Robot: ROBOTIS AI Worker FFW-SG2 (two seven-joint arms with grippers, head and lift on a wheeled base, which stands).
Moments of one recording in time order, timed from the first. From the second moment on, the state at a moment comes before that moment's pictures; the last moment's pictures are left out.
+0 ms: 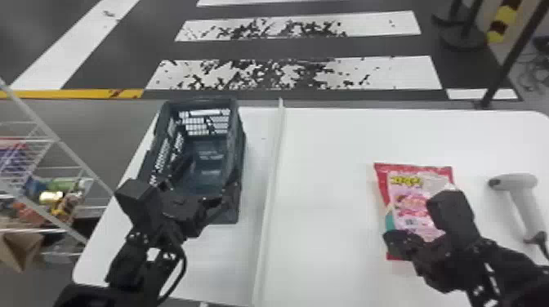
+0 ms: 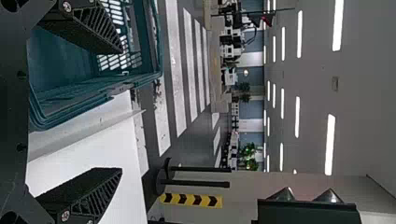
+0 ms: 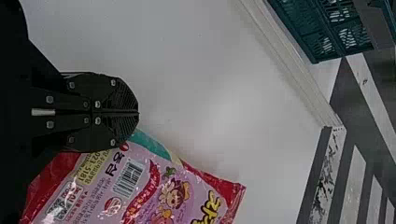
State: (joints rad) left arm 0.51 0.19 0.06 -2.02 0.13 0.05 -0.21; right arm 0.36 -0.21 0.17 -2.08 0.21 0.88 0.54
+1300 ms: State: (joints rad) left arm 0.52 0.20 0.07 -2.03 0.13 0.05 -0.21; right arm 0.14 -0.26 -0.27 -1.84 0.00 0.96 0.36
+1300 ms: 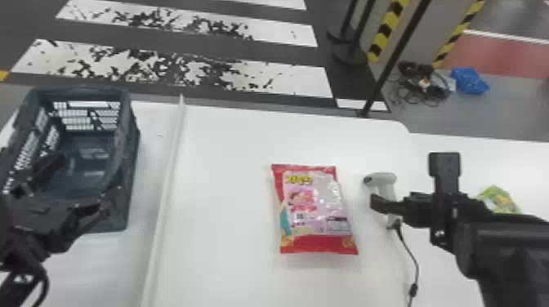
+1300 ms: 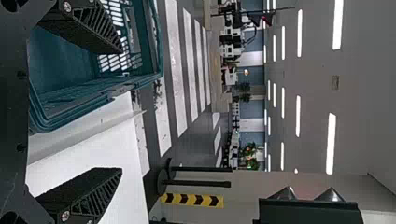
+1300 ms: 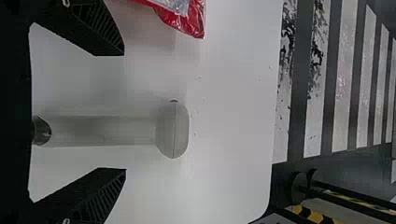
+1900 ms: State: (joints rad) left arm 0.52 0.20 0.07 -2.03 0.13 0.05 -0.21; right arm -0.04 -0.32 -0.21 -1.52 0.01 0.95 0.40
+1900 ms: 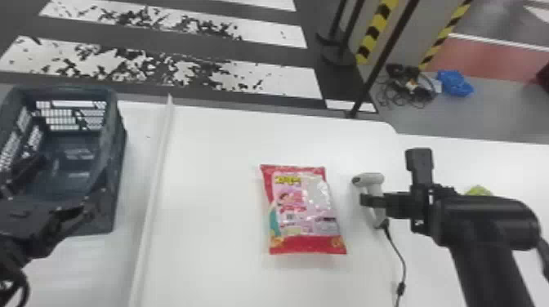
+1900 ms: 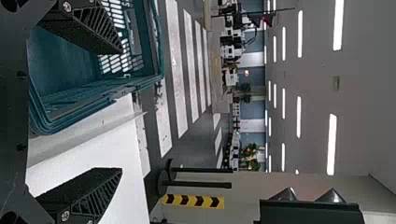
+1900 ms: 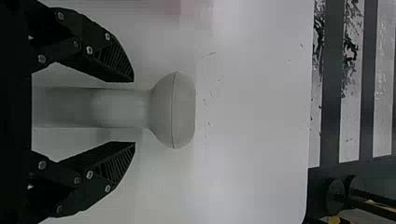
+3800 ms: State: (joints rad) left arm 0.52 0.19 0.07 -2.02 0.13 0.05 -0.21; right arm 0.33 -0.20 0.07 -2.45 0.13 1.54 0.41
